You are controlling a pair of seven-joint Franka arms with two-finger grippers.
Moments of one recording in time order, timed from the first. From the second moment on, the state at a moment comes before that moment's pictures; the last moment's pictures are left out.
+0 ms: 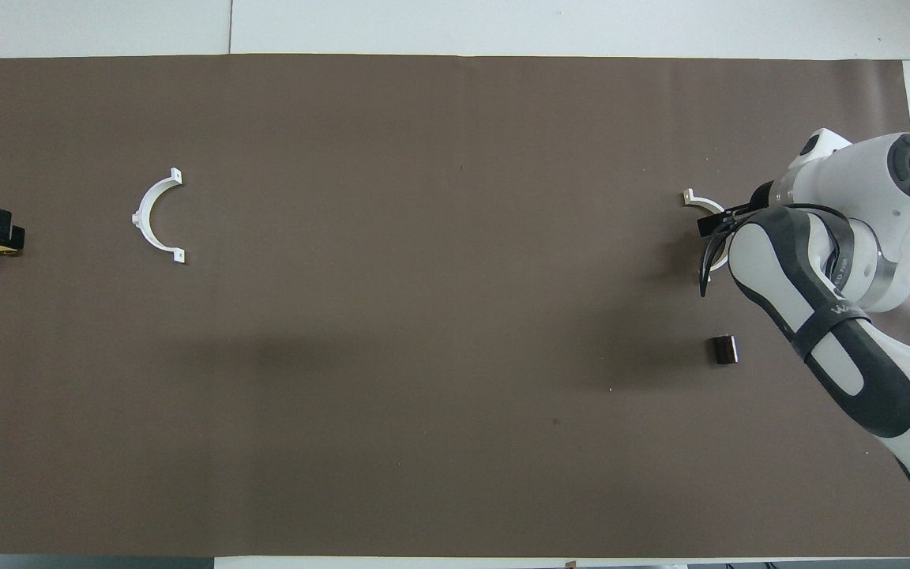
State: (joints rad) left arm -0.03 0.01 0.07 -1.59 -0.02 1.59 0.11; right arm 0.04 0.36 -0.10 -1.93 0.12 2.38 -0.37
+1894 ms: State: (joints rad) left arm -0.03 0.37 0.07 -1.93 -0.02 2.43 0.11; right arm 0.03 0.37 -0.10 -1.90 0.12 2.33 -0.41
